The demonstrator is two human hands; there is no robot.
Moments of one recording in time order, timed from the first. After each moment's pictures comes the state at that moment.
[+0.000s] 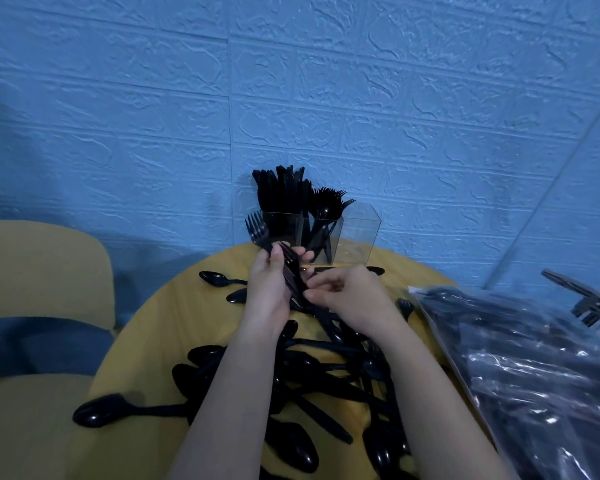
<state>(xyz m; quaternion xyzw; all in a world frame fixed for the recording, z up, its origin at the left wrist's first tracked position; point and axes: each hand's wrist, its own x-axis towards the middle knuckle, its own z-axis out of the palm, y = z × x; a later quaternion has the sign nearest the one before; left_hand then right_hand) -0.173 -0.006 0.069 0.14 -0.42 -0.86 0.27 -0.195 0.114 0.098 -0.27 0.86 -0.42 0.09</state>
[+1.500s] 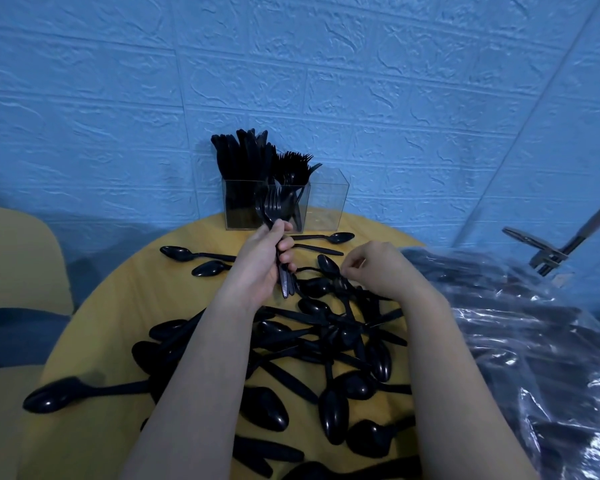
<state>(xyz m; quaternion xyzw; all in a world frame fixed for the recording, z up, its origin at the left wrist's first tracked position) -0.166 0.014 0.074 0.13 -0.51 -0.84 0.09 -0.237 0.178 0.083 -0.23 0.94 -0.22 0.07</state>
